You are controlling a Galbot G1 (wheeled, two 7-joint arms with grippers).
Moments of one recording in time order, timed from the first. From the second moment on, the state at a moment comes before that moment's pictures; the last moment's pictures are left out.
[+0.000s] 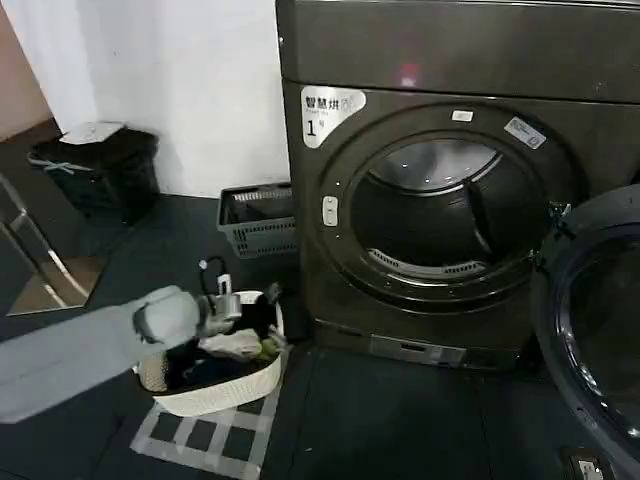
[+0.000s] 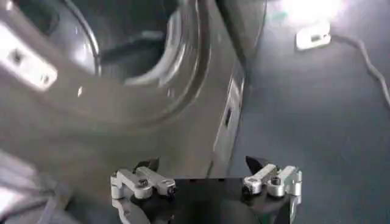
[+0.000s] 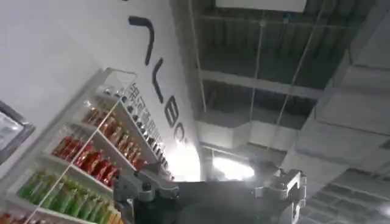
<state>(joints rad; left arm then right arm) -0.10 -0.55 0.99 -1.64 -0.54 0.11 0.42 -1.78 0.93 2.51 1.66 0.30 -0.11 -0.12</state>
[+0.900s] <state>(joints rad) -0.11 -0.38 1.02 -1.56 -0.36 0.26 0.58 -1.79 0.94 2.53 1.68 0.31 -0.11 -0.12</state>
